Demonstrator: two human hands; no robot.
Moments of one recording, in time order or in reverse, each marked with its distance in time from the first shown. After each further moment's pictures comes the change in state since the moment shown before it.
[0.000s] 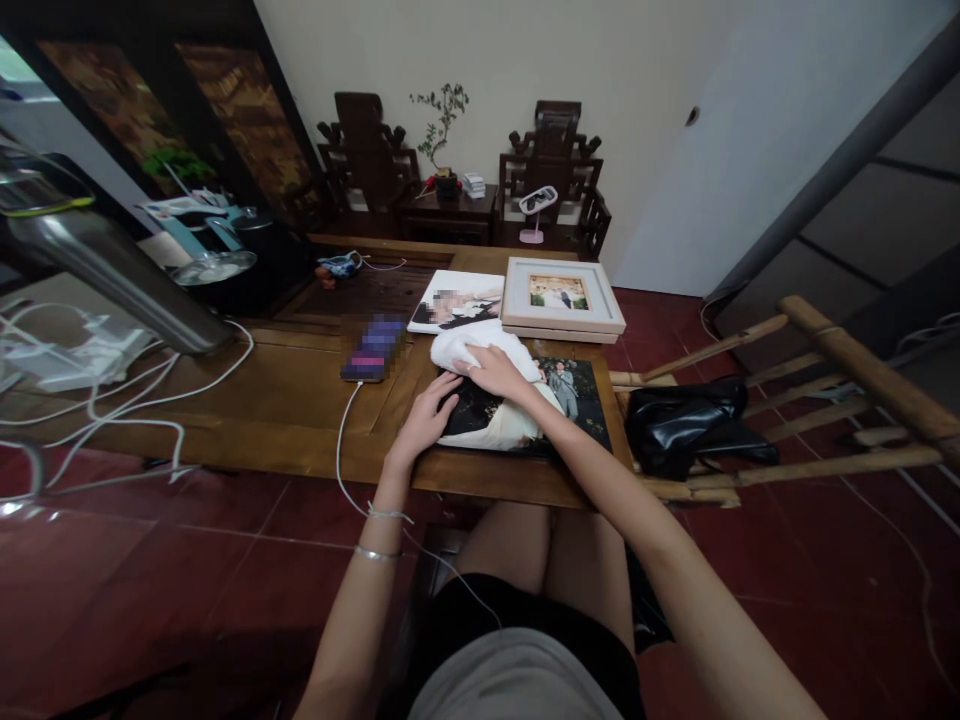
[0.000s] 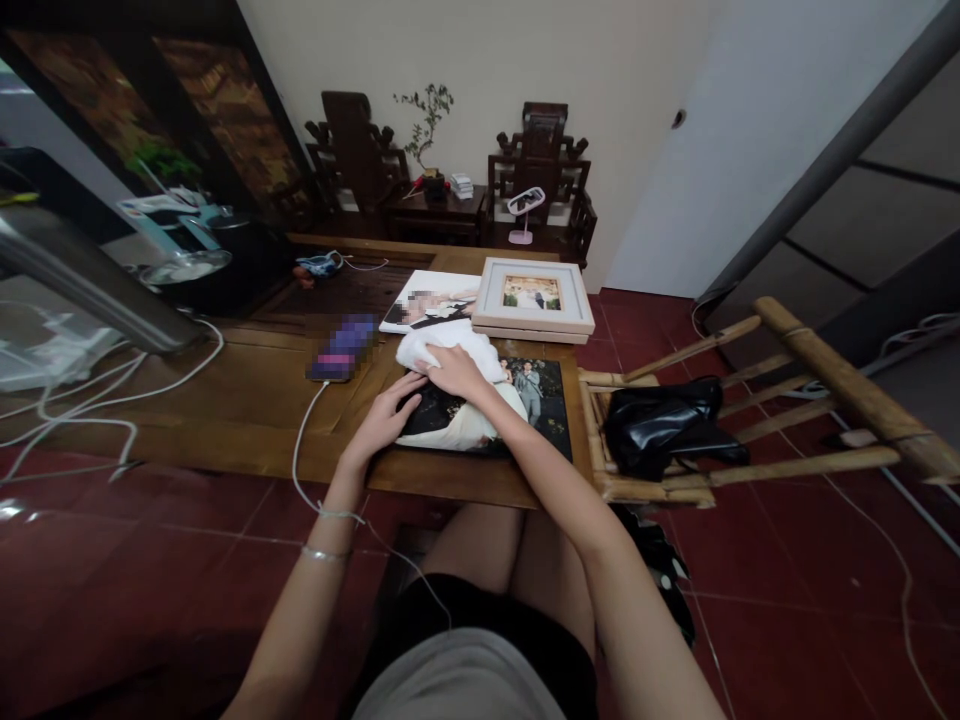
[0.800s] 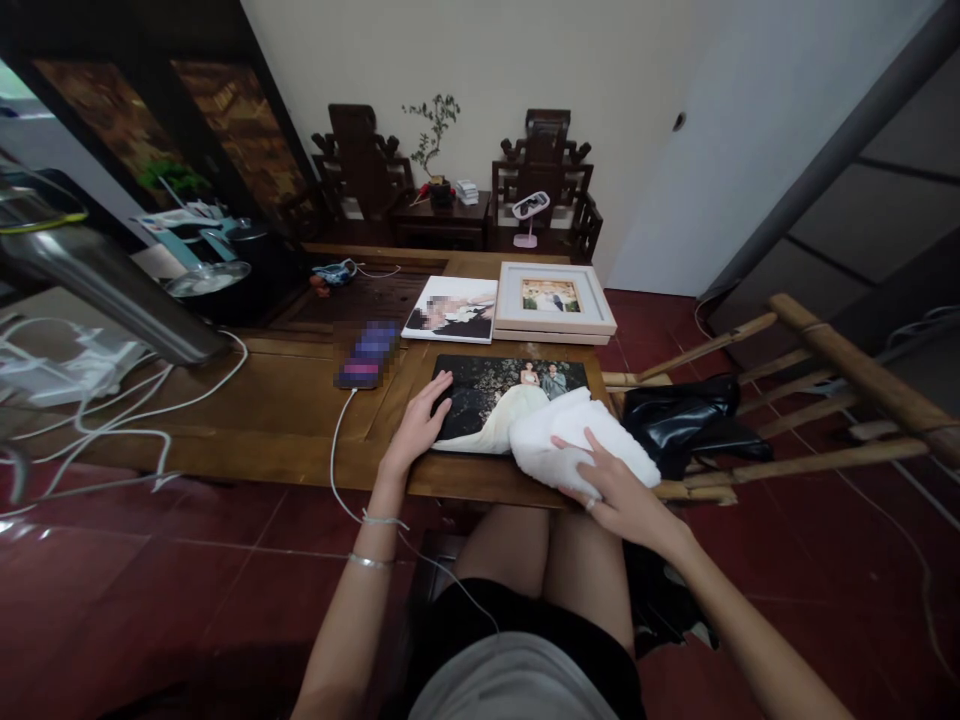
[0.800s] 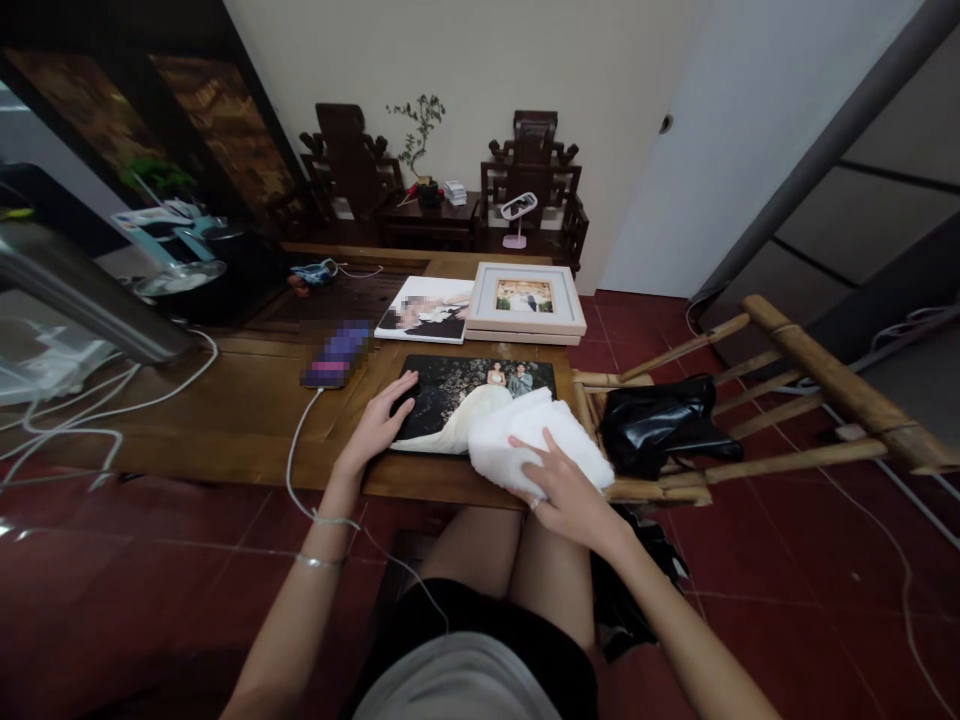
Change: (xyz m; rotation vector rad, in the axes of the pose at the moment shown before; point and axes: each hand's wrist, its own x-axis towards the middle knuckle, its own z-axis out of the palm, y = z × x) left_hand -0.003 0.009 -0.003 -0.004 0.023 0.013; right_hand -0.225 0.018 -0.049 -0.124 -0.069 -0.038
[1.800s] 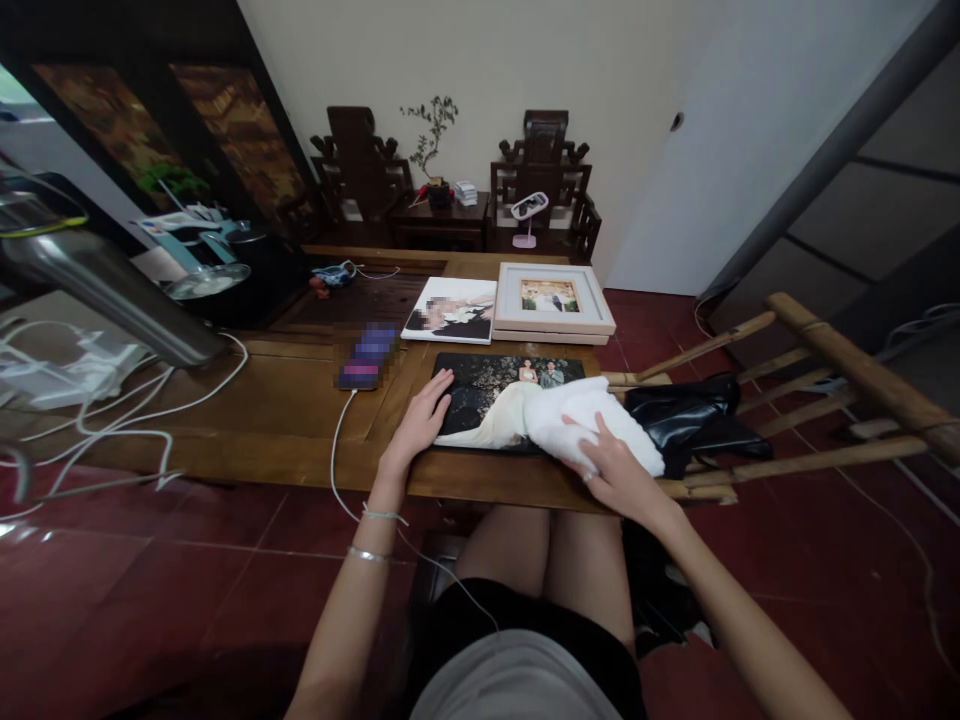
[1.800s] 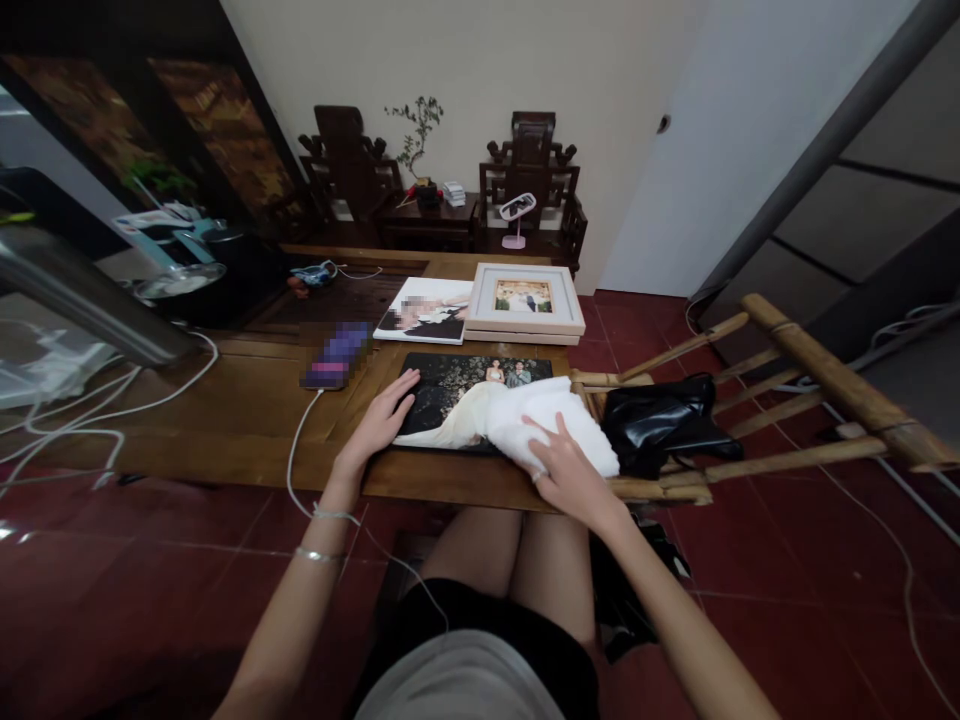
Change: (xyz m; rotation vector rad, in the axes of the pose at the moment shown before) left_hand 0.007 -0.006 0.002 0.050 -0.041 -0.003; right_hand 0.012 0.017 0.003 -0.075 0.087 0.033
